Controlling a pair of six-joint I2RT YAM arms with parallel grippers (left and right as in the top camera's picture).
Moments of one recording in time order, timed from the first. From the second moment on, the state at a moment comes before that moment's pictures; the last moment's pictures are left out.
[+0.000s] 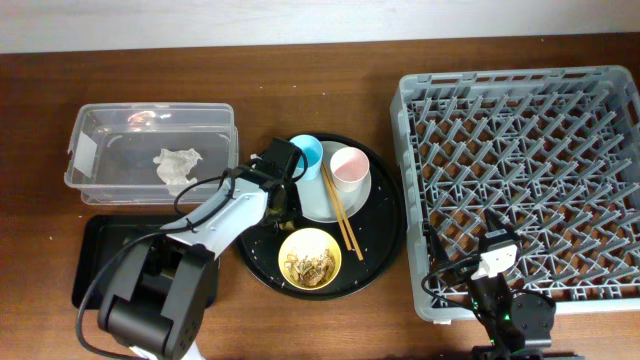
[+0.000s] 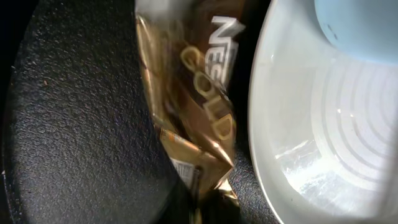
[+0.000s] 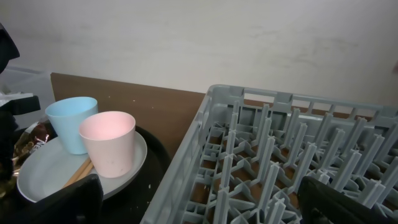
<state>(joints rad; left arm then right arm) -0.44 1.84 1.10 -0.61 -0.04 -0.60 -0.02 0.01 0.01 -0.05 -0.25 -0.05</state>
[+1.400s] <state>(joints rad) -0.11 1.43 1.20 -0.74 -0.10 -0.38 -0.02 0.01 0.01 -0.05 -0.25 -0.05</state>
